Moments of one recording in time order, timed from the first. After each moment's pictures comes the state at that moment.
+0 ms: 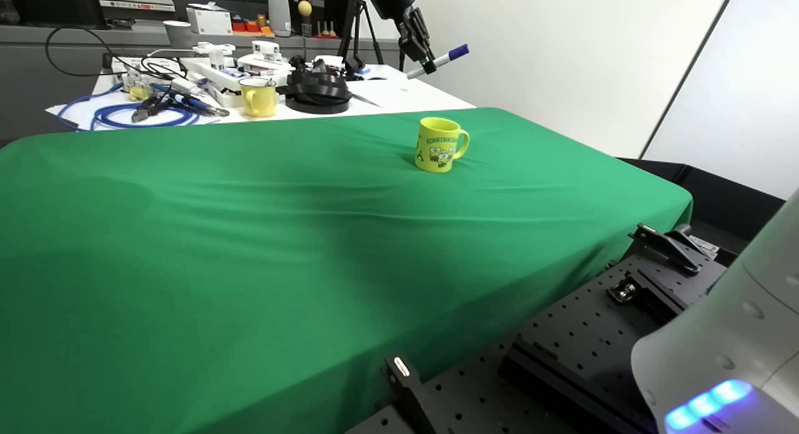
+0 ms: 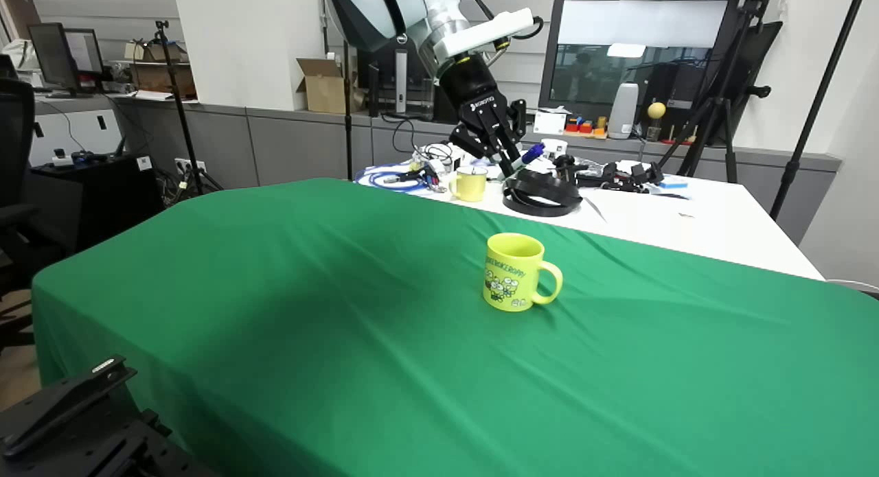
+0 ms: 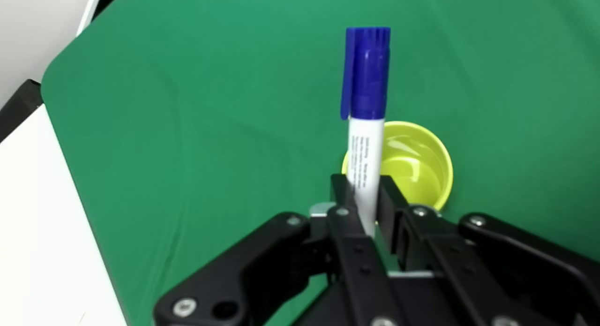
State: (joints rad) arm 0.13 0.43 -0.02 -1.79 -0.68 1.88 -0.35
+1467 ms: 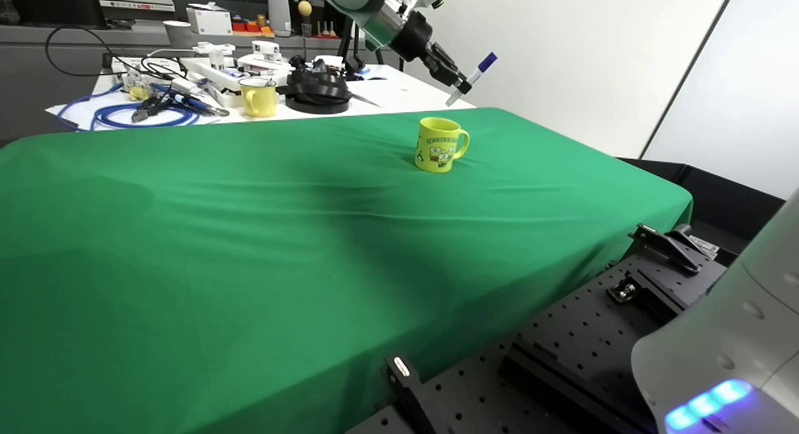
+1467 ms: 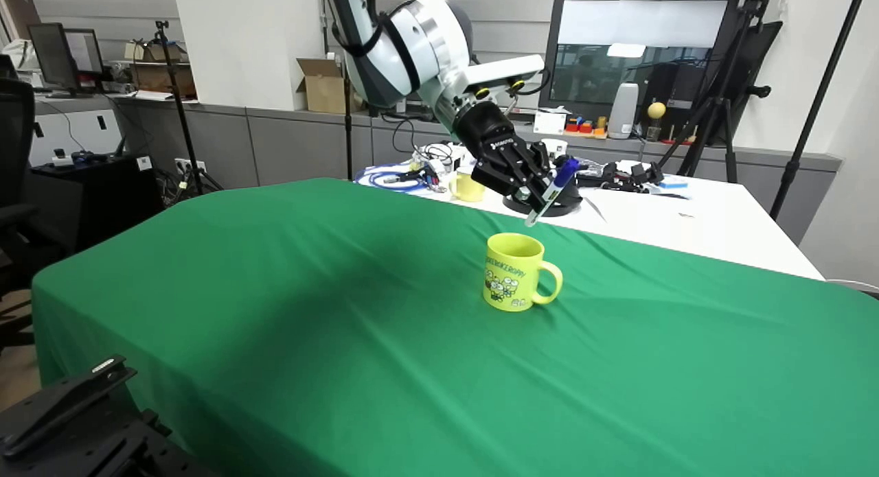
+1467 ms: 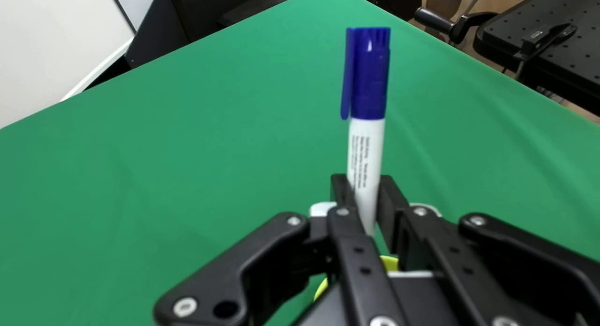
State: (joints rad) arm 0.09 0.62 0.00 -1.69 -0.81 1.60 -0.47
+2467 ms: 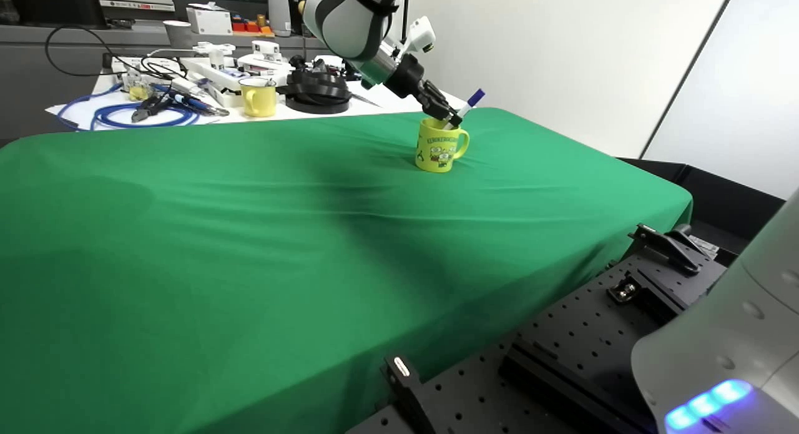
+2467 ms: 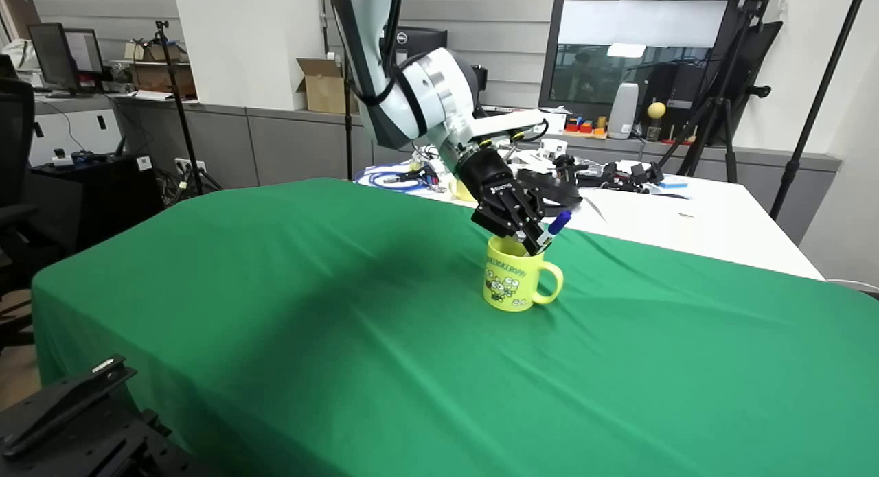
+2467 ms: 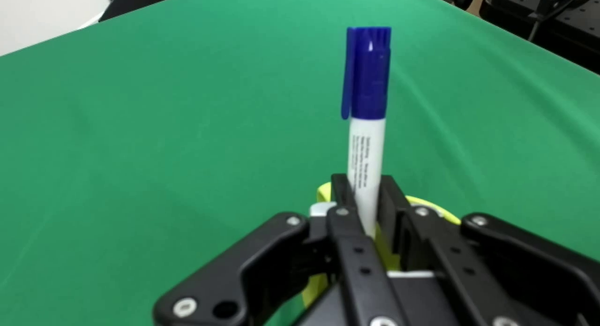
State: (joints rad) arm 0.07 0.79 0.02 -1.59 -0.80 1.62 -0.48
